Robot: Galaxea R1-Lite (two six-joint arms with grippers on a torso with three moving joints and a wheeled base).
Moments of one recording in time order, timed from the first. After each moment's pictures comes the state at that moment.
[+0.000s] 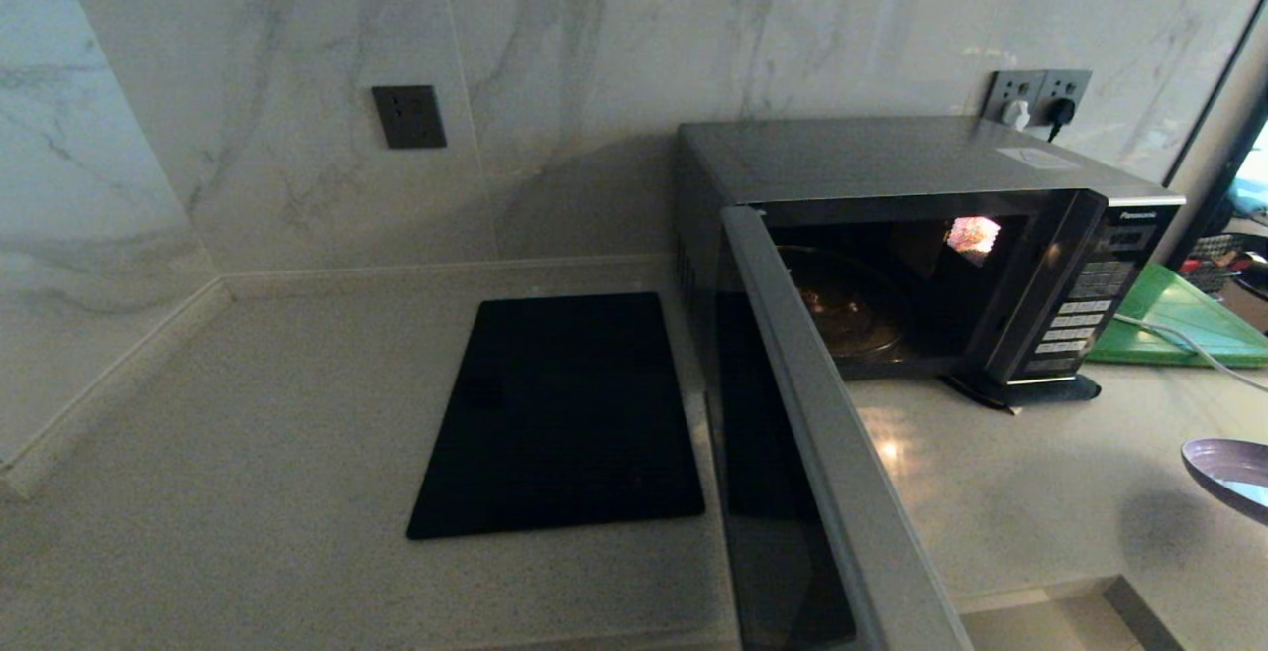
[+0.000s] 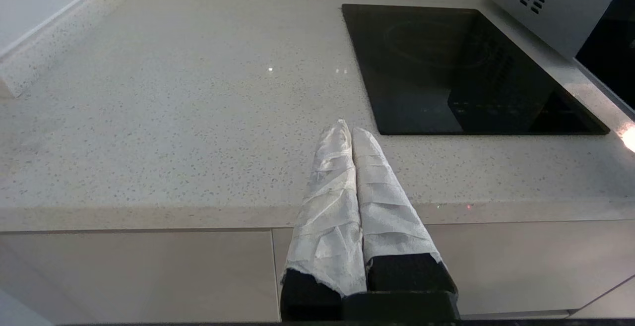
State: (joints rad) left arm 0.00 0.00 0.00 -0.01 0.03 -0.07; right arm -1.02 1.89 -1.33 0.66 0.32 0.62
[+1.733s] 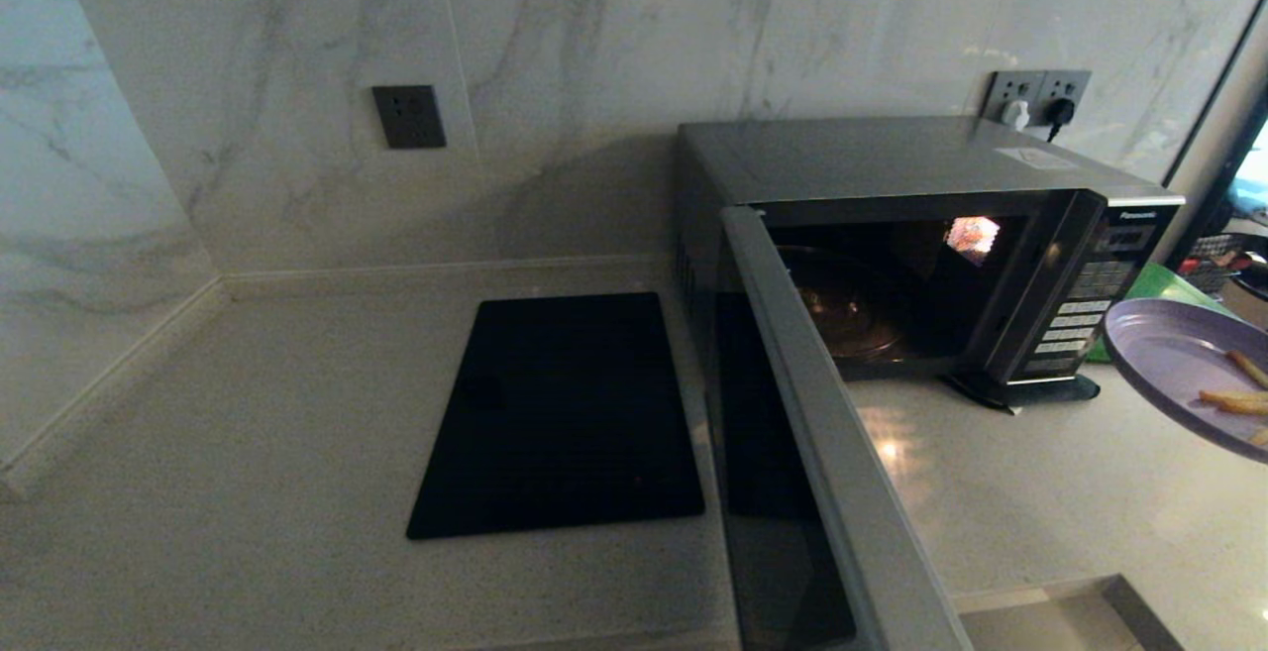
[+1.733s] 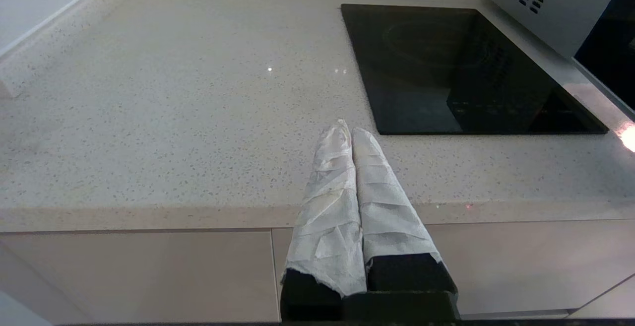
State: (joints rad) left arm 0.00 0.00 0.00 -0.01 0.03 -0.07; right arm -0.95 1.63 -1.12 0.54 0.80 0.45
